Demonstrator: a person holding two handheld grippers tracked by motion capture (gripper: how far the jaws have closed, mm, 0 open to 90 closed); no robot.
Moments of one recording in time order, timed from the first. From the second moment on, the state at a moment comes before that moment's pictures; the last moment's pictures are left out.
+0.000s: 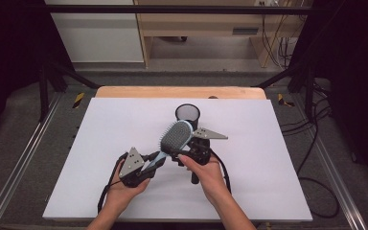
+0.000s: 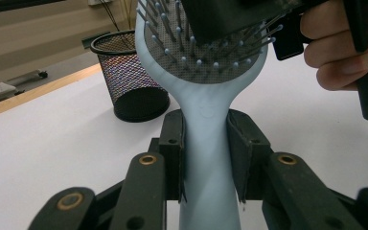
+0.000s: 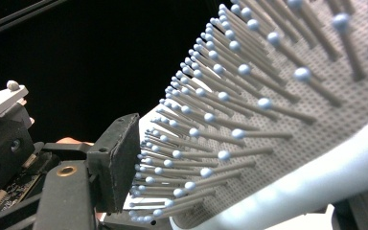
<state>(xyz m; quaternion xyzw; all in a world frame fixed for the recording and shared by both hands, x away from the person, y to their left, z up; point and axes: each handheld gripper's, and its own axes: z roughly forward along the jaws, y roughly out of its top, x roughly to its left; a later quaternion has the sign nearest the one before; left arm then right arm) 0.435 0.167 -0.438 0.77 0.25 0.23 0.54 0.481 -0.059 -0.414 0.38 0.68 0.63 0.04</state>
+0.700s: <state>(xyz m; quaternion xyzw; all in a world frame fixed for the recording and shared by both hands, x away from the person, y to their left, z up) 0.438 0.171 -0.440 0.77 0.26 0.23 0.54 0.480 -0.058 -0.415 0.38 0.67 0.64 0.03</state>
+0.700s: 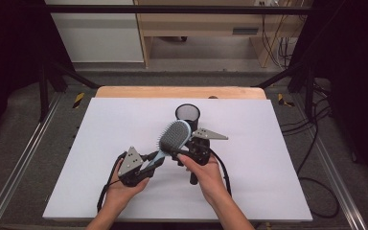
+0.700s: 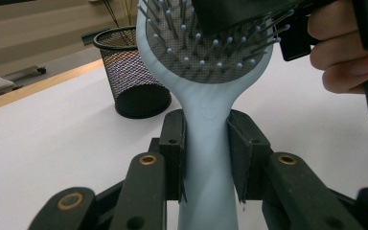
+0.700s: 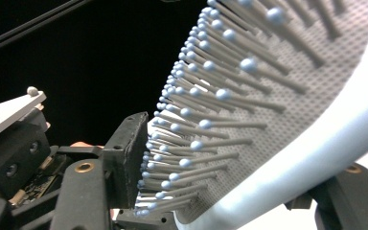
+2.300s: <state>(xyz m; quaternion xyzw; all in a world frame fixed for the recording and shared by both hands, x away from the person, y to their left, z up) 0.441 0.172 -0.443 0.78 0.27 0.22 0.53 0.479 -0.056 -0.412 0.37 0.67 0.64 0.02</state>
